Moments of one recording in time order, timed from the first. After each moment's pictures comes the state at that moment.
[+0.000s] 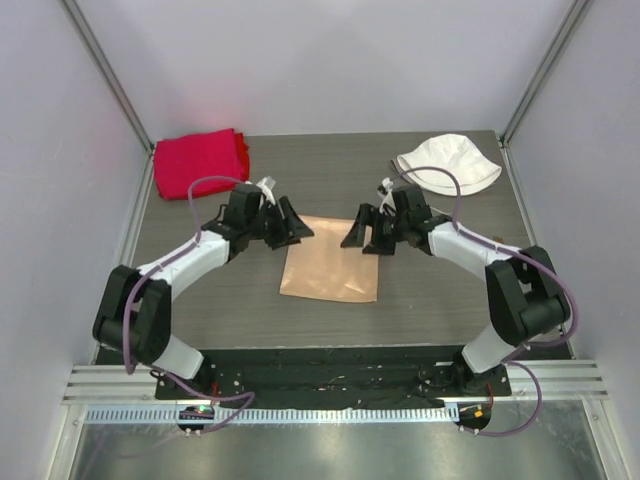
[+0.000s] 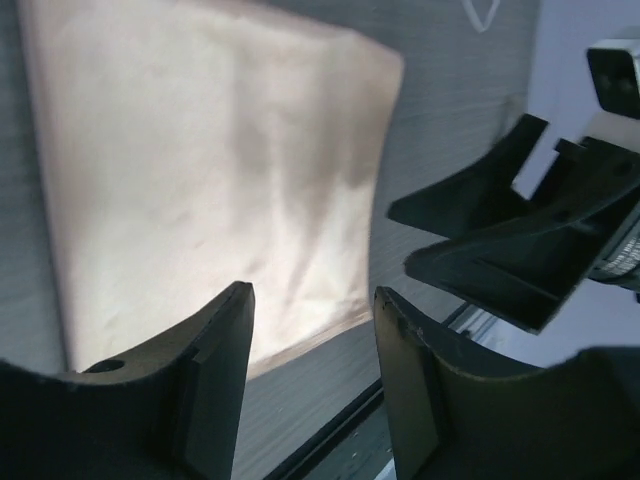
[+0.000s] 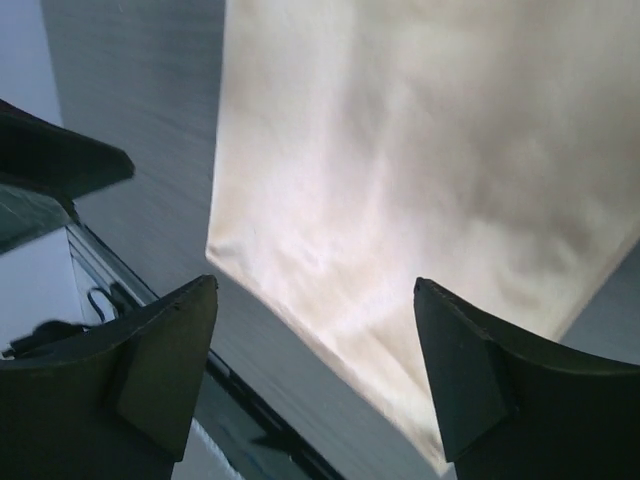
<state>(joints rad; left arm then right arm) -0.40 1.49 0.92 -0.11 0.40 -0.79 0.39 1.57 0.92 -0.18 -0.48 0.59</state>
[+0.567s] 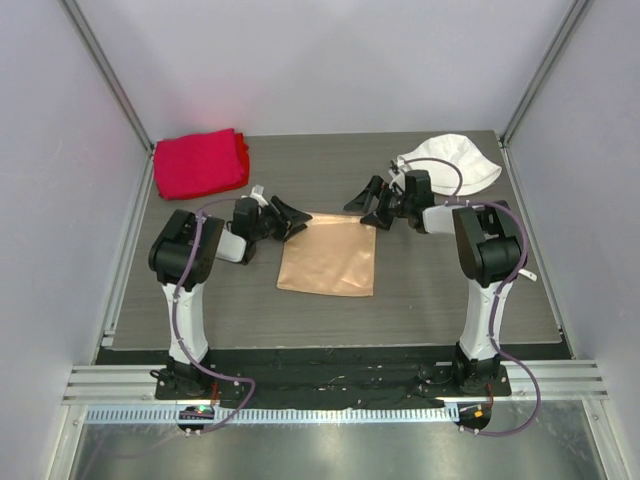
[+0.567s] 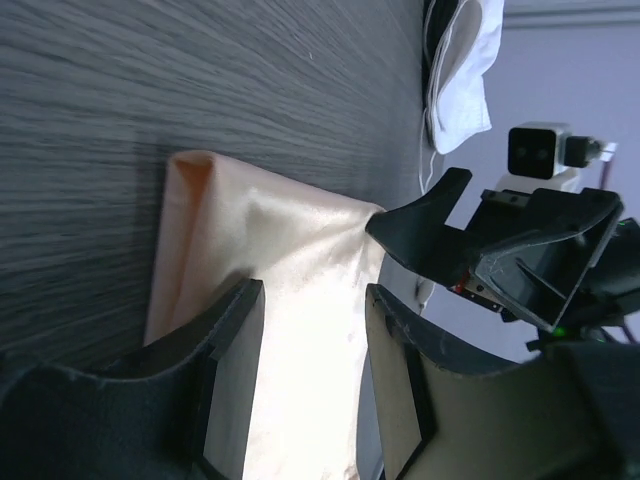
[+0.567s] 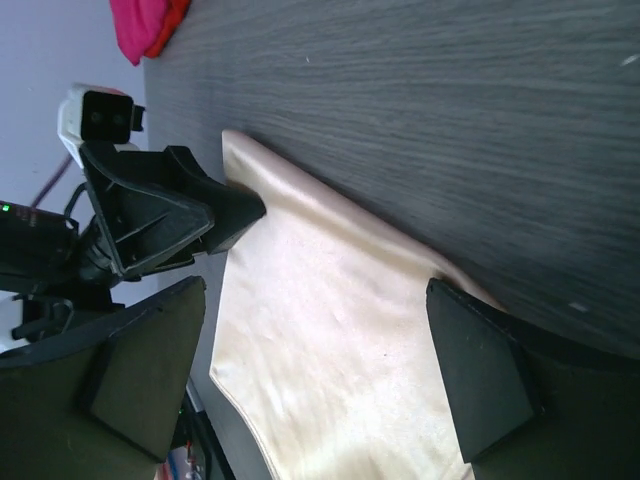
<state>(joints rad) -0.29 2.08 0.89 0.80 0.48 -1.16 0.22 2.03 1.13 0.32 -0.66 0.73</state>
